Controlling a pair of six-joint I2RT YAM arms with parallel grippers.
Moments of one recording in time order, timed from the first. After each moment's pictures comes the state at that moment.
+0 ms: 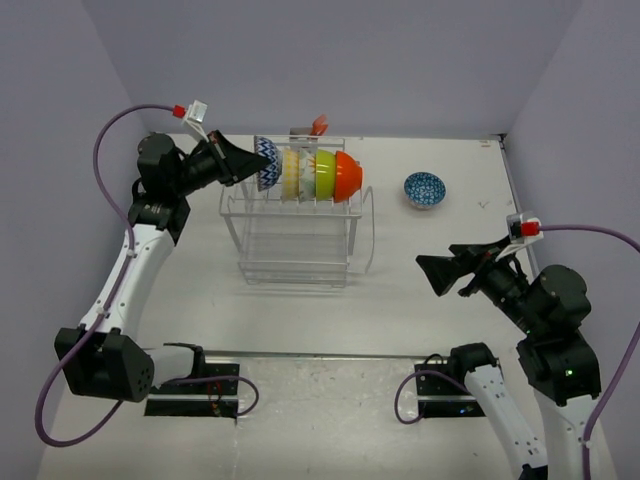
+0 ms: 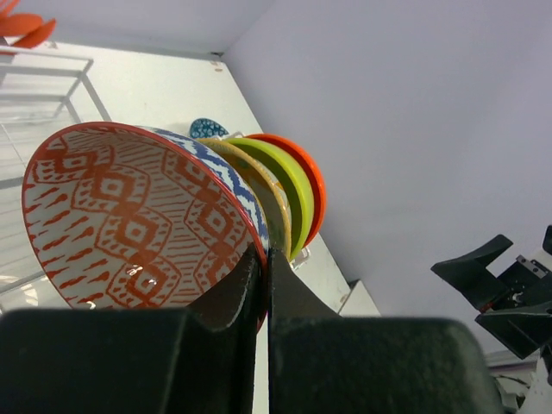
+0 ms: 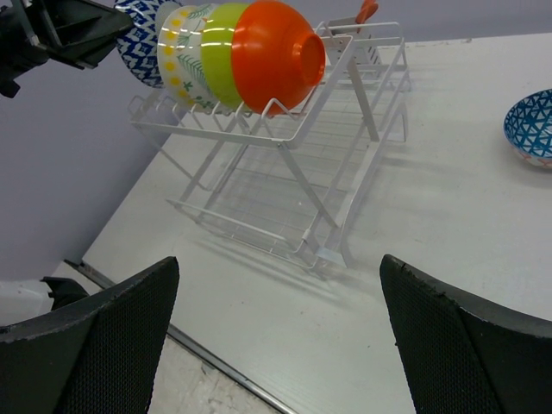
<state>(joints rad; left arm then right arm) -0.11 1.26 1.17 0.03 0.78 -0.79 0.19 0.43 1.02 -0.72 -0.37 0.41</state>
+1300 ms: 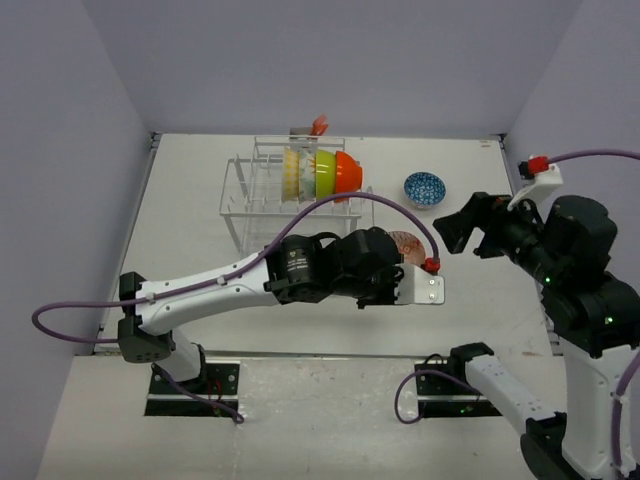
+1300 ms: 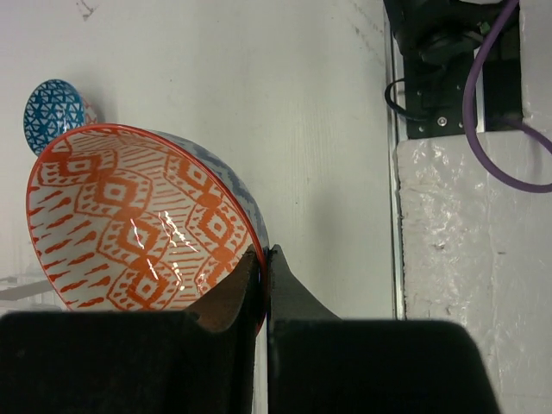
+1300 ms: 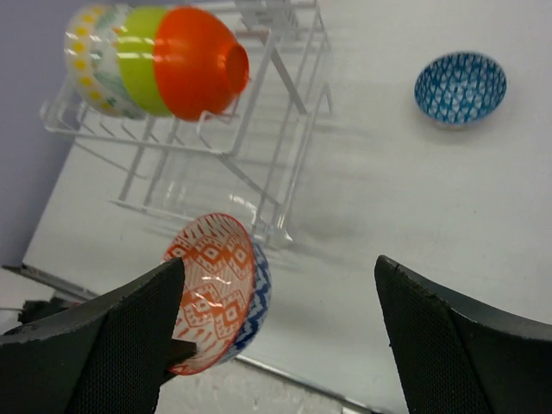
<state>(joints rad) -1.34 1.61 1.77 -0.82 0.01 0.38 0.20 0.85 1.61 -1.08 -0.19 0.31</state>
